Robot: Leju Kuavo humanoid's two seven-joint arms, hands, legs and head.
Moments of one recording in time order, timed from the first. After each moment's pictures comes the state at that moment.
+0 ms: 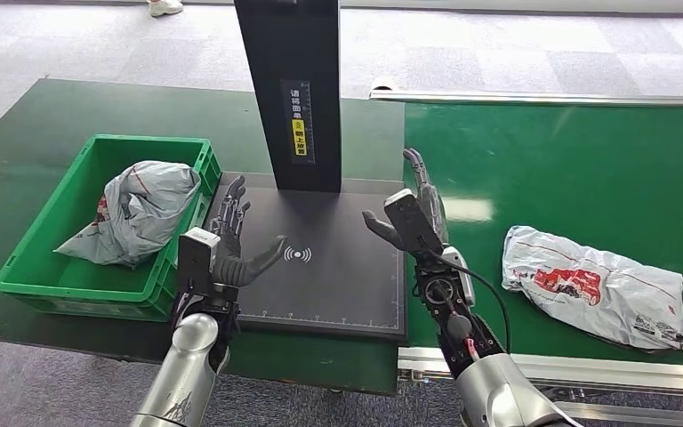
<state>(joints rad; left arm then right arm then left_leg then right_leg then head) -0.34 -0.26 -0.13 -1.04 -0.17 0.12 -0.55 -0.64 0.15 0.33 -0.75 0.29 -0.32 -0.36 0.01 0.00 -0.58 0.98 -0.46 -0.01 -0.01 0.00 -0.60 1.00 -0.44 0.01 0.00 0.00</state>
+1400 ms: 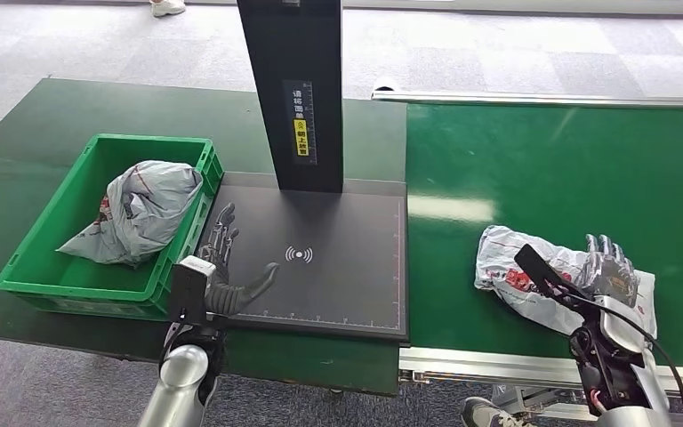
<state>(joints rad) -0.19 -0.24 -0.14 -1.18 -0.22 0.14 -0.49 -0.45 -0.27 -0.03 -0.82 1.11 -0.14 0.22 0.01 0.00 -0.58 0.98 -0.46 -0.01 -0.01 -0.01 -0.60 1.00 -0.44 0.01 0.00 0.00</state>
